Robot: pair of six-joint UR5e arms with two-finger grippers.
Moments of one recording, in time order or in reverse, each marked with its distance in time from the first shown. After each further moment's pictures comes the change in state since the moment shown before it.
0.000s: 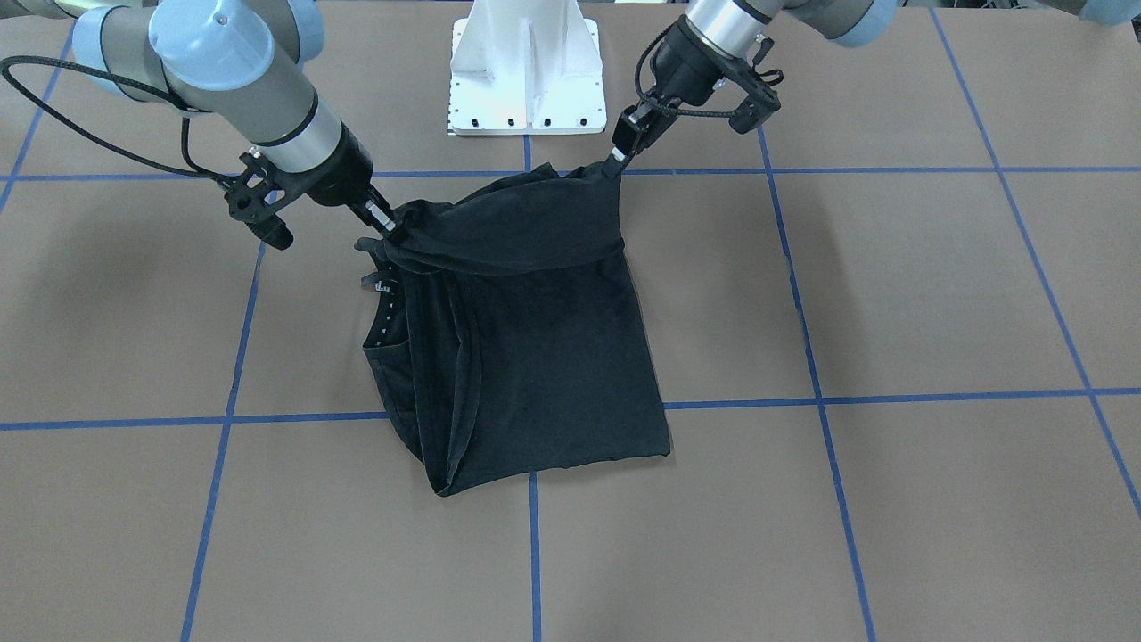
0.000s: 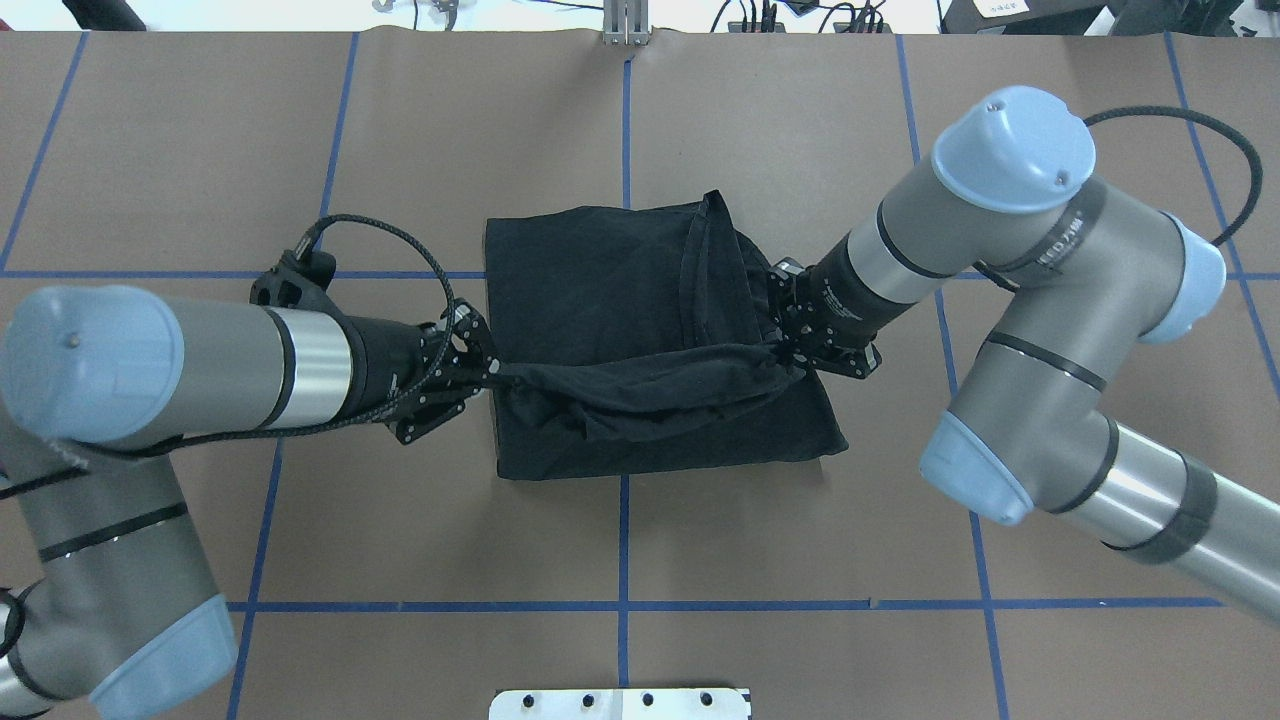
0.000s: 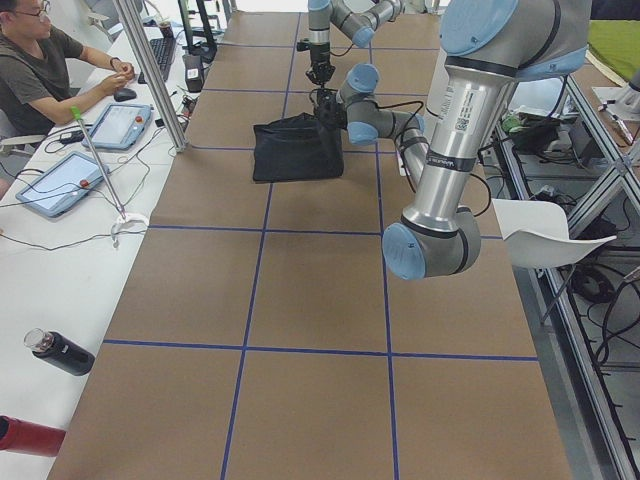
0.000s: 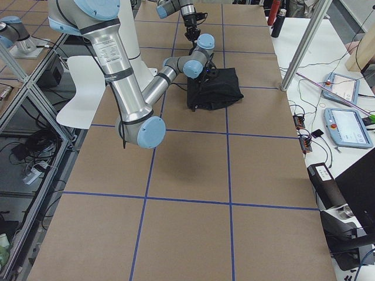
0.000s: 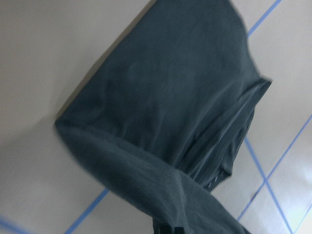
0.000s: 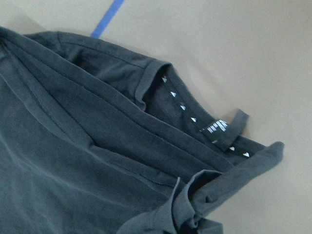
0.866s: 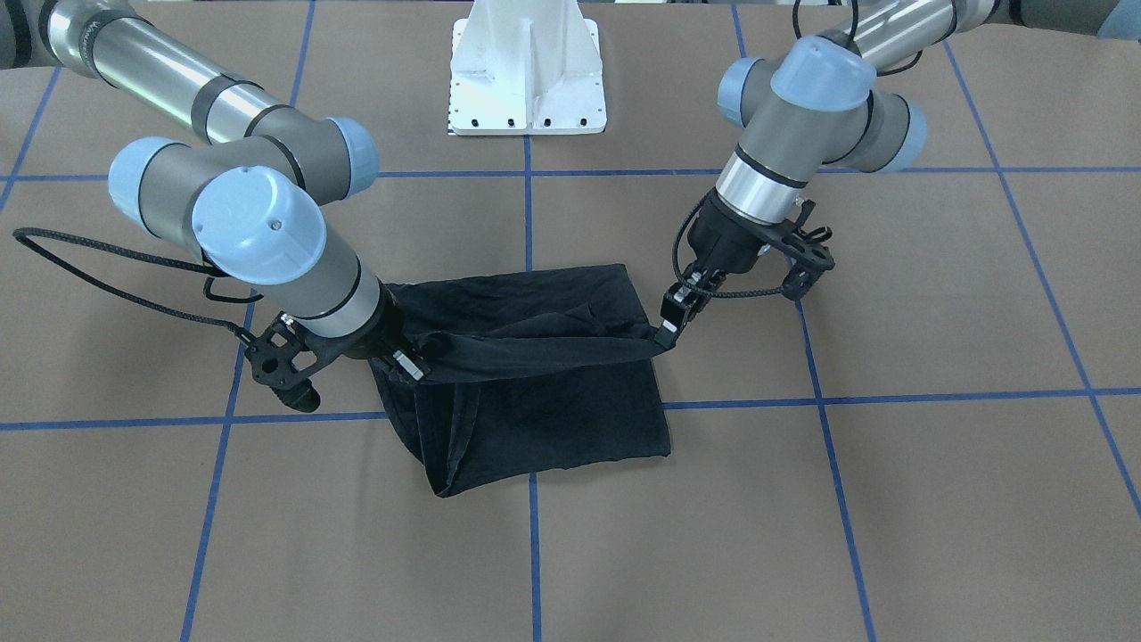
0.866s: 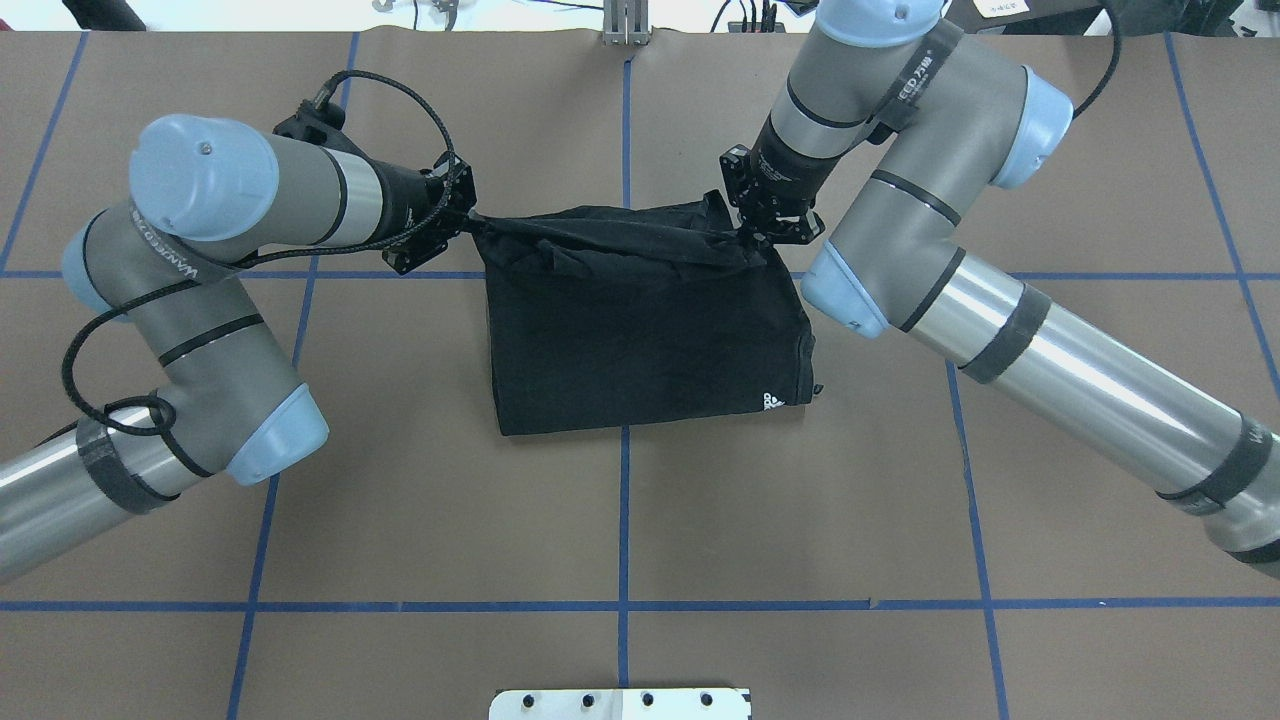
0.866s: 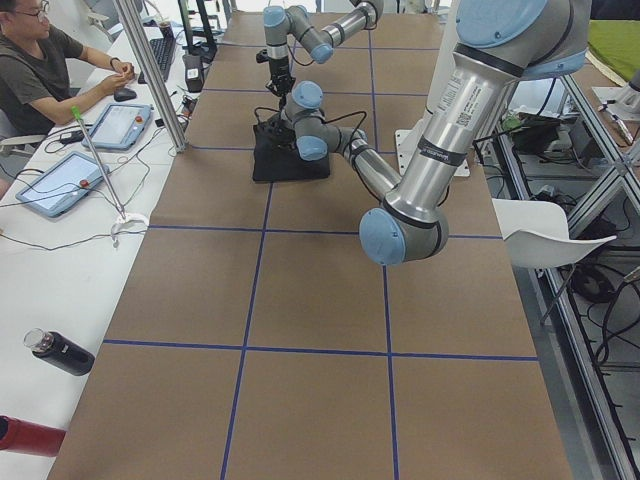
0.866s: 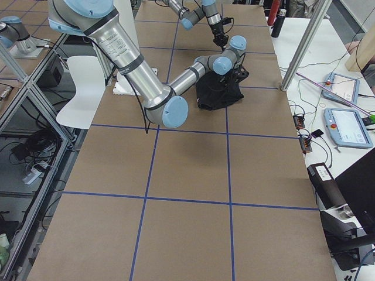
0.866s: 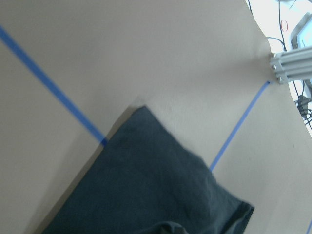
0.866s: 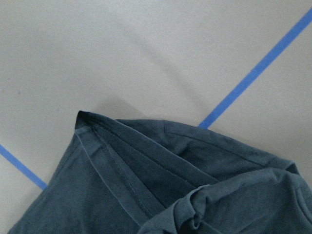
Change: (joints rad) left arm -0.197 -0.171 0.428 -0.143 -0.014 0.153; right arm 0.108 0.303 -0.483 0.011 0.030 -0.203
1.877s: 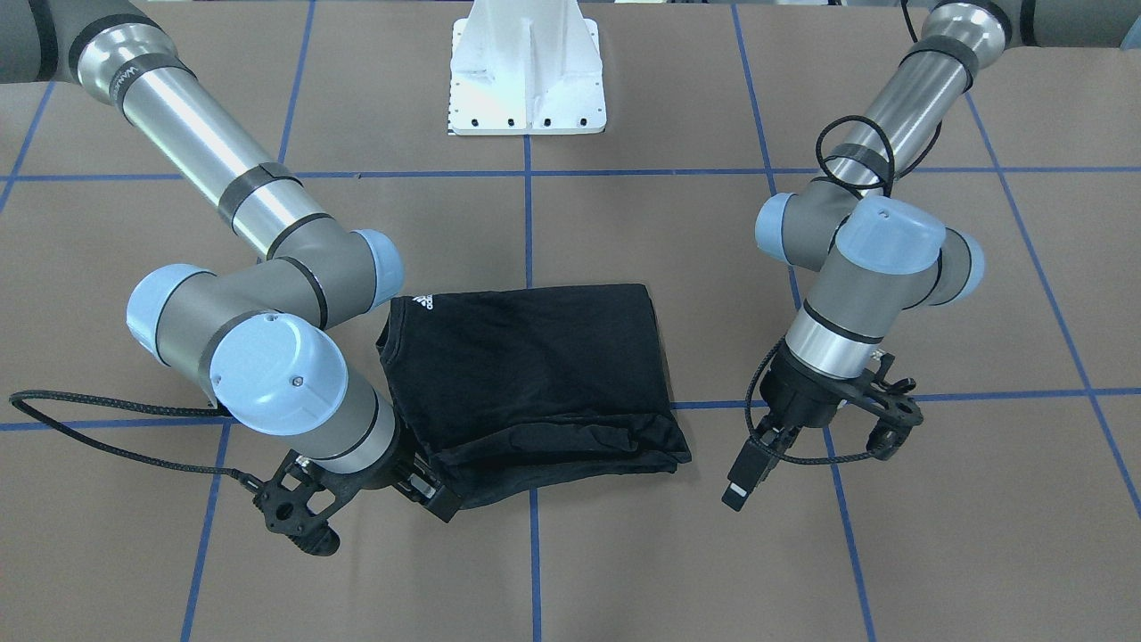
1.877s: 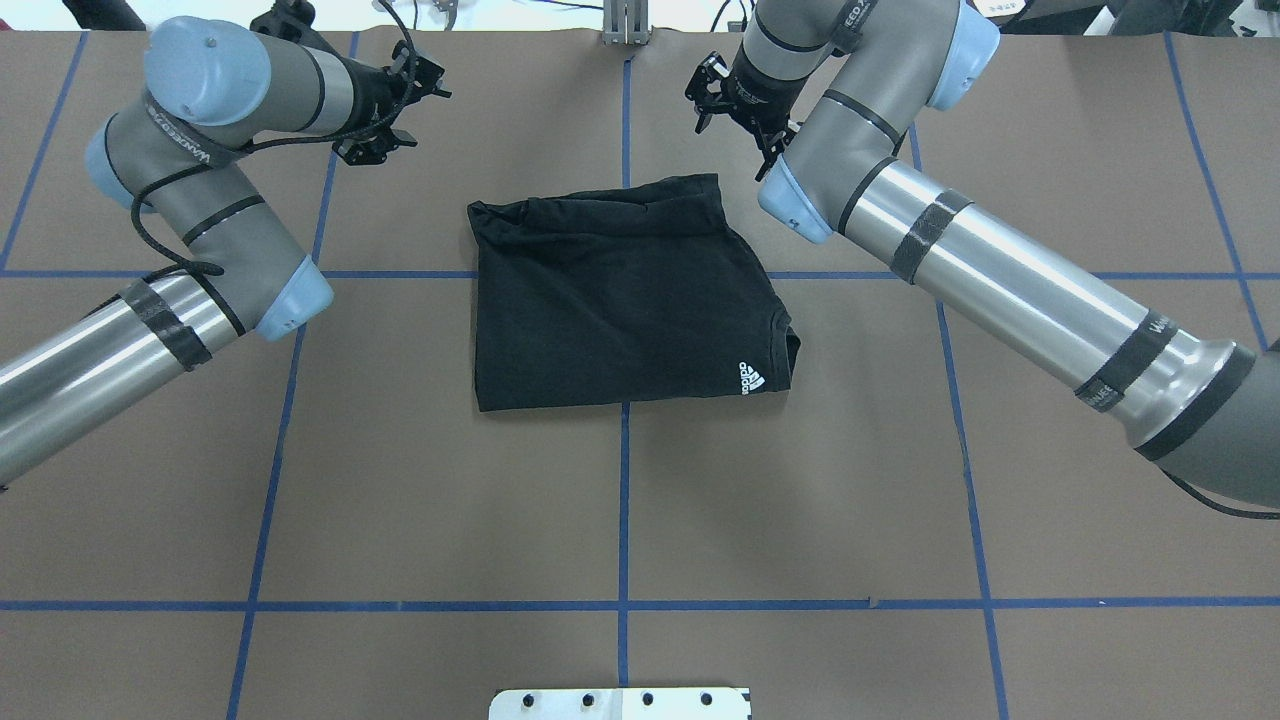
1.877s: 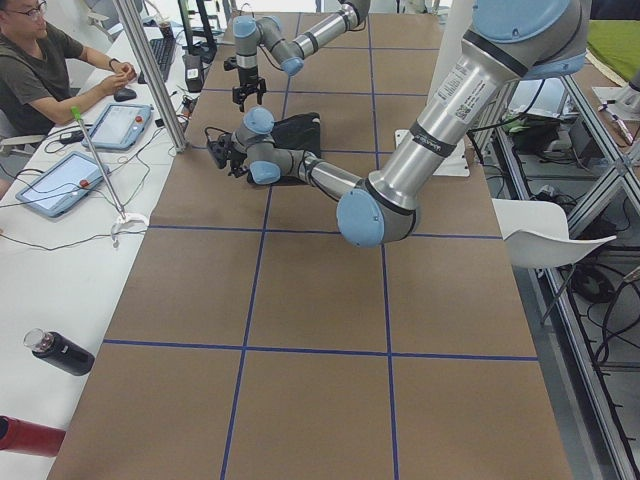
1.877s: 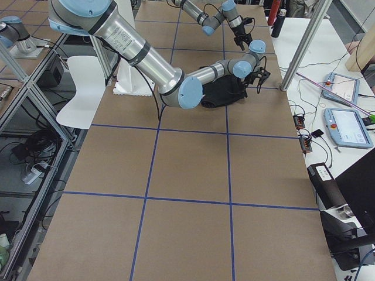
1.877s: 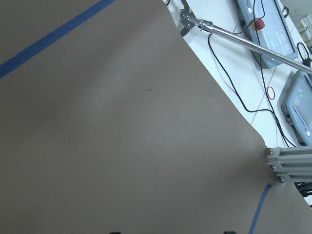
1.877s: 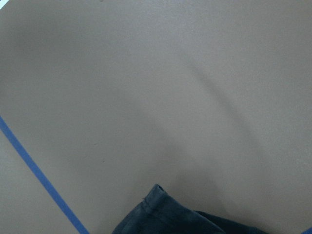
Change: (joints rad) left arm -0.154 -0.134 0.377 -0.229 -0.023 0.172; right arm 0.061 0.165 -0.358 0.234 -0.053 -0.163
